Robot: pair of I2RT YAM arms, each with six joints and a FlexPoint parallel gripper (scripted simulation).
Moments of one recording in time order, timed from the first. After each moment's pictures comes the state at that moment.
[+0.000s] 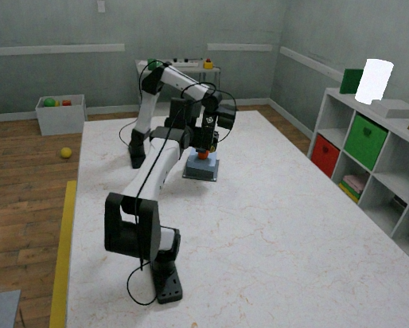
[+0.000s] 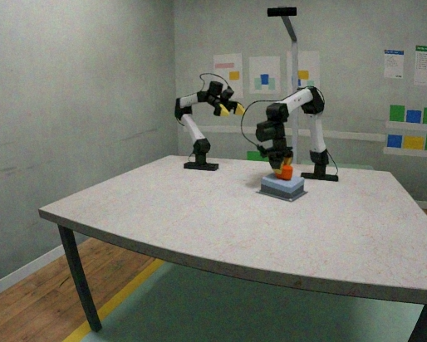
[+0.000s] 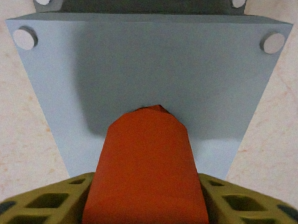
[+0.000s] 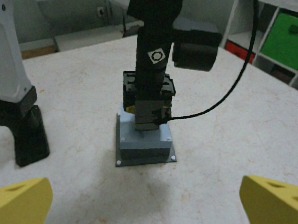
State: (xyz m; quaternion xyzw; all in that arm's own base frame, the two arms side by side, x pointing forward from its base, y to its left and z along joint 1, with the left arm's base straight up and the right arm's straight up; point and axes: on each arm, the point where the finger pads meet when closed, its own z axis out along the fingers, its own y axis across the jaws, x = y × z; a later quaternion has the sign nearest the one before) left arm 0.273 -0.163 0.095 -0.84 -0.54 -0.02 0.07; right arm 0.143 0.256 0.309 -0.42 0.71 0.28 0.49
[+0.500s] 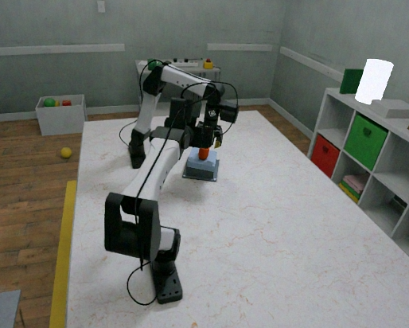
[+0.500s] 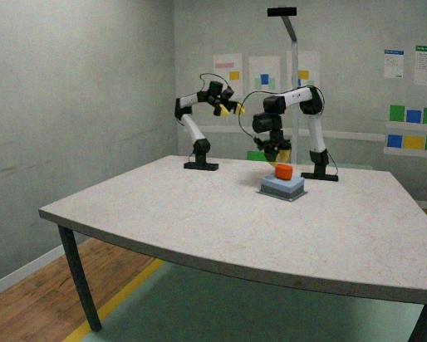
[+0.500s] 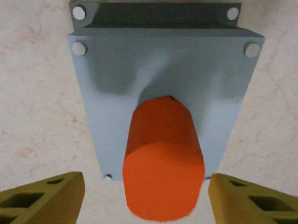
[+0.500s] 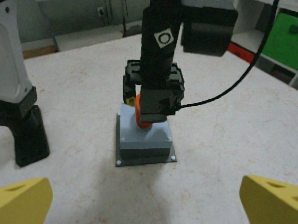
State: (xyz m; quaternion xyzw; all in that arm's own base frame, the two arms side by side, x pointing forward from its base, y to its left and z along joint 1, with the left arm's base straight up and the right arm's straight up) left arm 0.279 -0.177 0.127 -0.84 -0.54 -0.02 0.06; right arm 0.143 0.256 0.309 -0.42 0.71 0.28 0.49
